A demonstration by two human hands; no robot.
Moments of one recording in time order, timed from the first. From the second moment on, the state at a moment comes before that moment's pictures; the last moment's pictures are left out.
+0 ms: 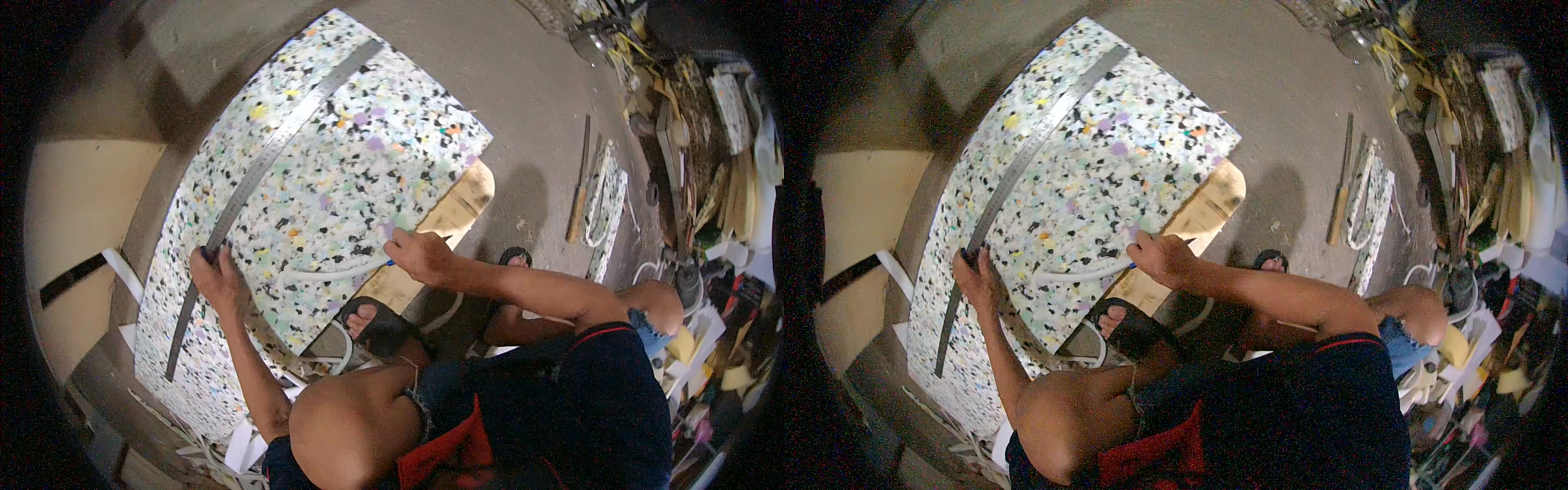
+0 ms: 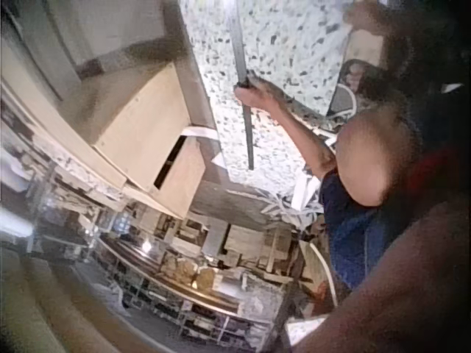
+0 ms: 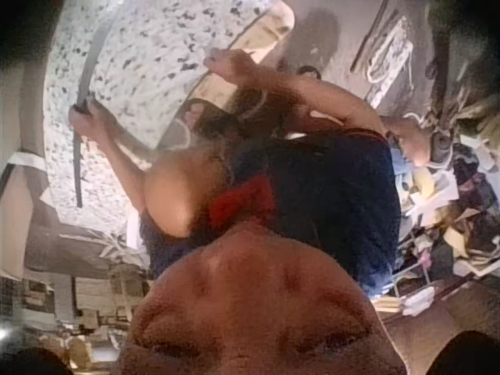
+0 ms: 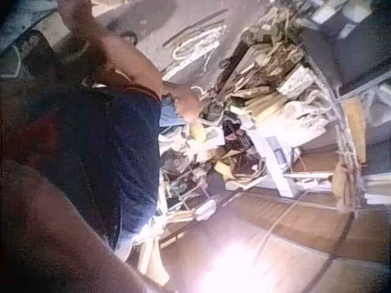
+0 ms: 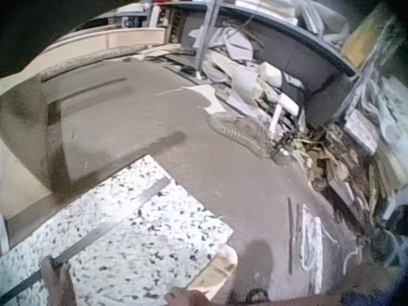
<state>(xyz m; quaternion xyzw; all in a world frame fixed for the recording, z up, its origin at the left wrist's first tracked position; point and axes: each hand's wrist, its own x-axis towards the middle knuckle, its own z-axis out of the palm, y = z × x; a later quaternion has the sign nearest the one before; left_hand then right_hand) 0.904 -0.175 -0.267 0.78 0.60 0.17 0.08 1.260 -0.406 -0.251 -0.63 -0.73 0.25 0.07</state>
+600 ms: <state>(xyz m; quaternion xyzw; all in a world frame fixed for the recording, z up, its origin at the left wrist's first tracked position) 1.017 -0.240 -0.168 0.78 0.55 0.18 0.24 1.456 -0.369 -0.113 -0.66 -0.74 0.16 0.02</state>
